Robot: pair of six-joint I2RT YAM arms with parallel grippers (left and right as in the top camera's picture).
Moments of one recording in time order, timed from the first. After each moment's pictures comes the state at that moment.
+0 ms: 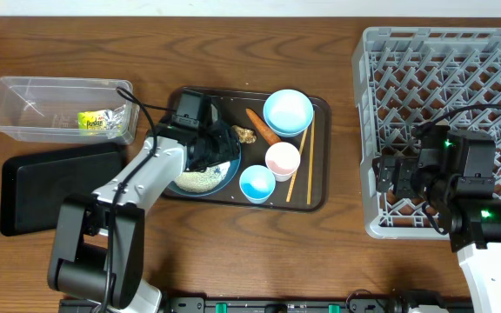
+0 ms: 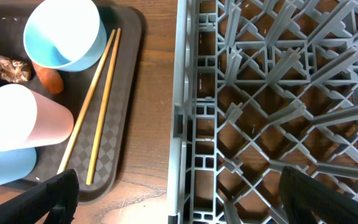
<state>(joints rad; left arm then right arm) -0.27 1.71 1.02 -0.49 0.28 -0.54 -0.01 1.00 0.89 -0.80 -0.16 0.07</state>
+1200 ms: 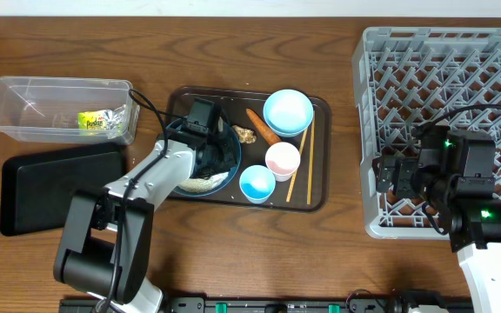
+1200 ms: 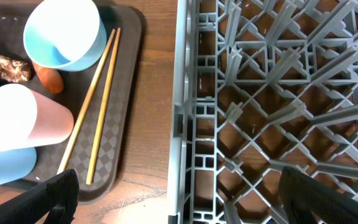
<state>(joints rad) -0.31 1.75 0.98 -0.48 0.23 -0.54 -0.01 1.00 0.89 -0.80 -0.16 0.07</state>
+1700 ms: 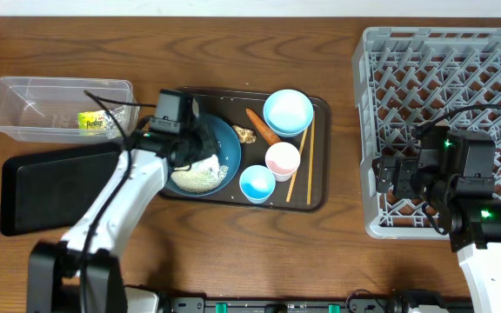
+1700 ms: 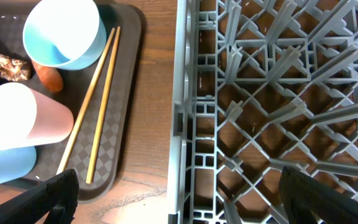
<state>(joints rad) -0.21 1.52 1.00 -0.55 0.20 -0.53 -0.01 1.00 0.89 -0.80 -0.16 0.07</state>
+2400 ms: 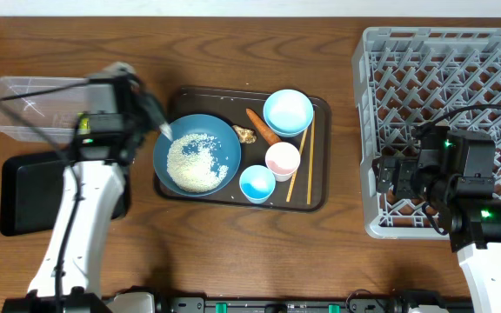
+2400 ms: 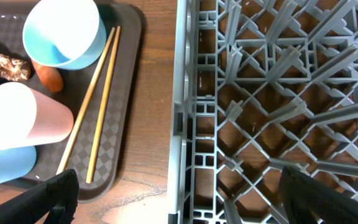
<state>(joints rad) 0.07 1.38 1.06 -0.41 0.09 -0.43 -0.01 1.00 0.89 -0.80 -0.16 0.07</state>
